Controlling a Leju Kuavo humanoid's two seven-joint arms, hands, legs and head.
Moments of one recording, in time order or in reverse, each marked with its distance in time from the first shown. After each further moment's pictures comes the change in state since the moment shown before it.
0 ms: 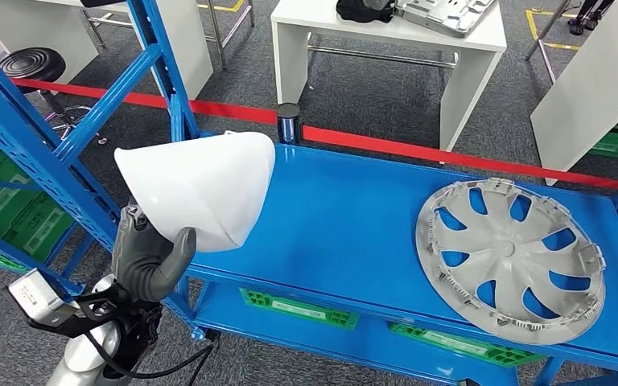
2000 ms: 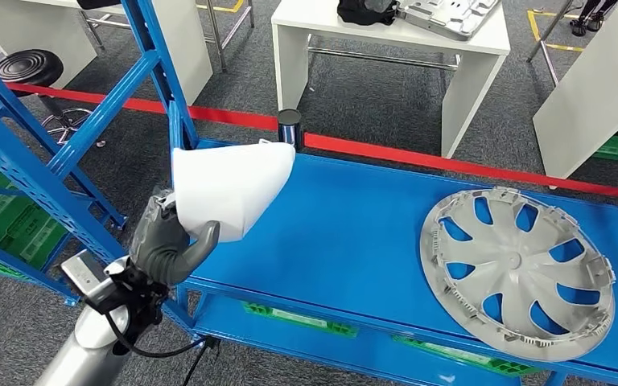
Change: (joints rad) left arm -0.083 0.036 -0.016 0.104 -0.090 0.005 0.009; right arm 0.029 -0.047 0.007 0.043 0.035 0.056 -0.062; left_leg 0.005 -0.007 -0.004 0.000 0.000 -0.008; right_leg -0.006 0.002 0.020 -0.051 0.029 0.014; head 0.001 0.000
